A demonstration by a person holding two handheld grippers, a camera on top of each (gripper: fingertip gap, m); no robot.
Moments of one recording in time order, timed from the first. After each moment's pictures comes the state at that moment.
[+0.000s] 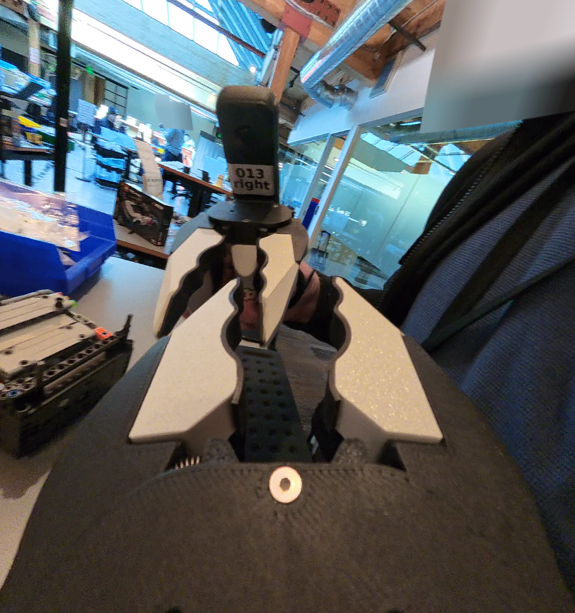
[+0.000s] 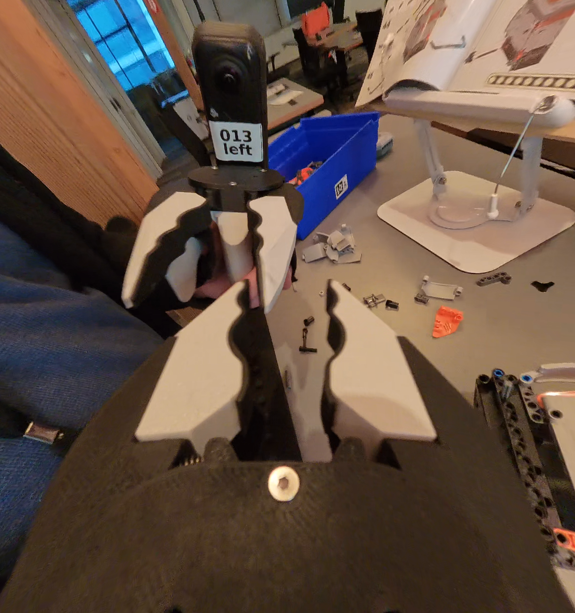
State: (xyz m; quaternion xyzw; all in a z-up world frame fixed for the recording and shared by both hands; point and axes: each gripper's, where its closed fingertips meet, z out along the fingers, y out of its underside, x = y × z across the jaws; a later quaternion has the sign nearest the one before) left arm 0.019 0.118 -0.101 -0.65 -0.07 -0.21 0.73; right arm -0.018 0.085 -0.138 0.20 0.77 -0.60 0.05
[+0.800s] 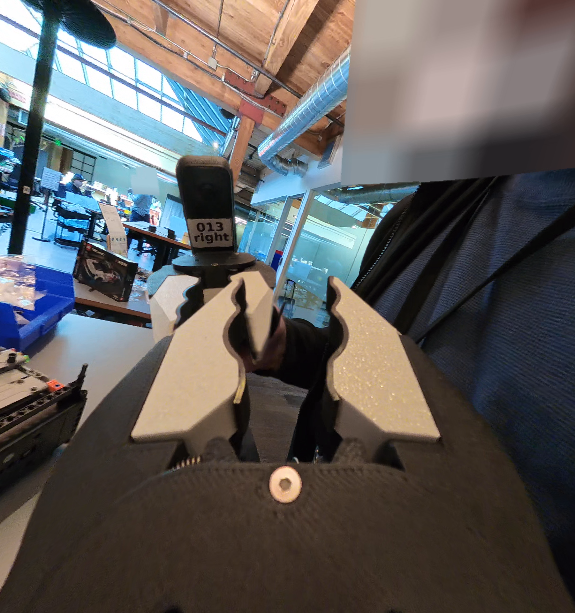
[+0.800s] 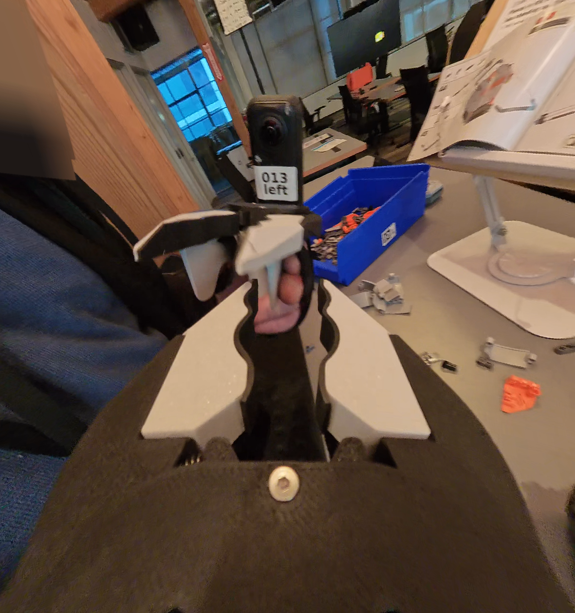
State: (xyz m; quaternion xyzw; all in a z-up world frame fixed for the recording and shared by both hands) left arm 0.039 0.073 -0.053 -0.57 -0.04 -0.24 0.79; right arm 0.003 0.040 -0.098 0.17 0.73 -0.66 0.11
